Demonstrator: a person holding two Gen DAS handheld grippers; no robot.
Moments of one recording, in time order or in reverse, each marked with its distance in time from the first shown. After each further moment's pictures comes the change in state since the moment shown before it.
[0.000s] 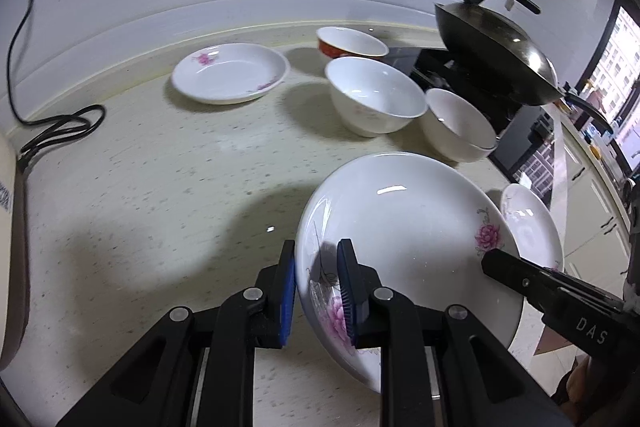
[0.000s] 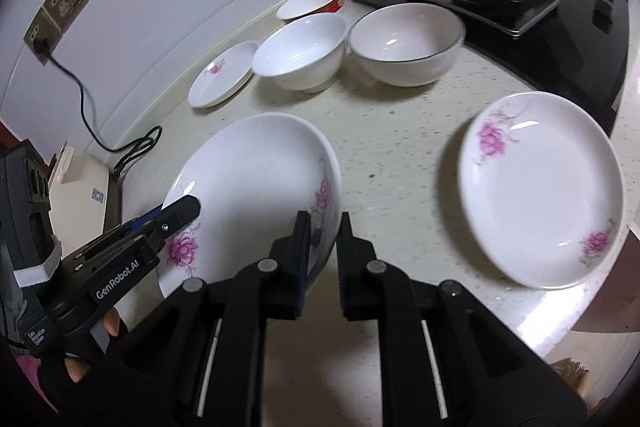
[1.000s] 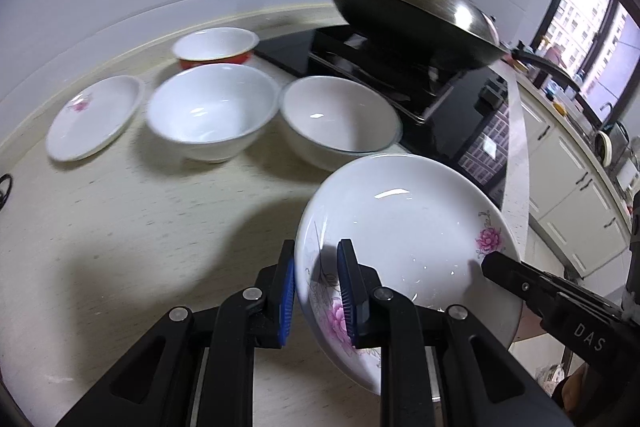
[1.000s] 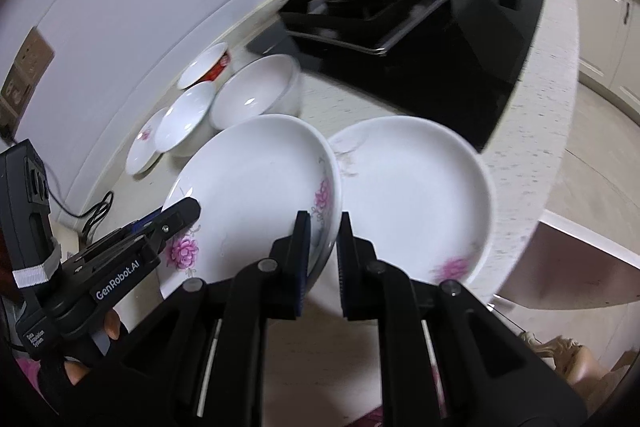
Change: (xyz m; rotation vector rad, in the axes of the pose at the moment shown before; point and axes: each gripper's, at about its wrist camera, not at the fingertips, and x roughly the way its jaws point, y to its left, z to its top) left arm 0.047 -0.118 0.031 0.166 0.047 -0.127; right arm -0.051 -0.101 0.010 0.194 -0.092 -0.130
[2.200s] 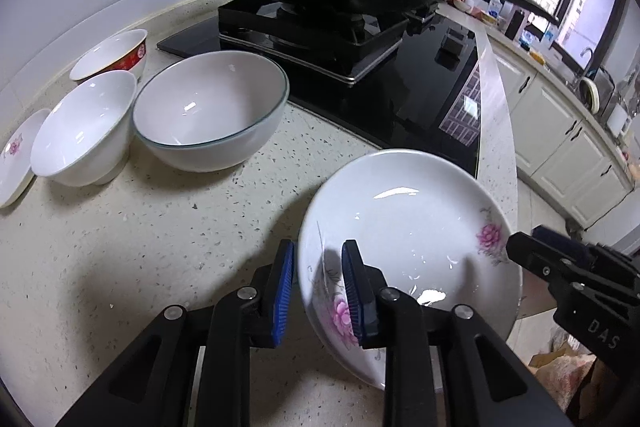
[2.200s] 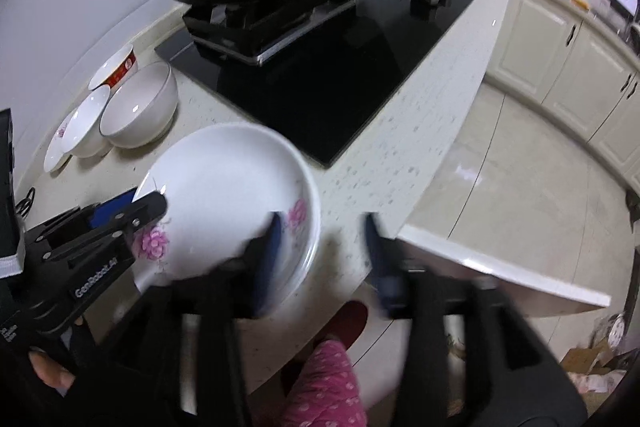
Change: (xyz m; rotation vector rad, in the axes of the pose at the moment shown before) left arm 0.056 -0.072 0.008 0.145 0.057 -0.037; right arm -0.011 -0.064 0.012 -0.047 -0.027 -0.286
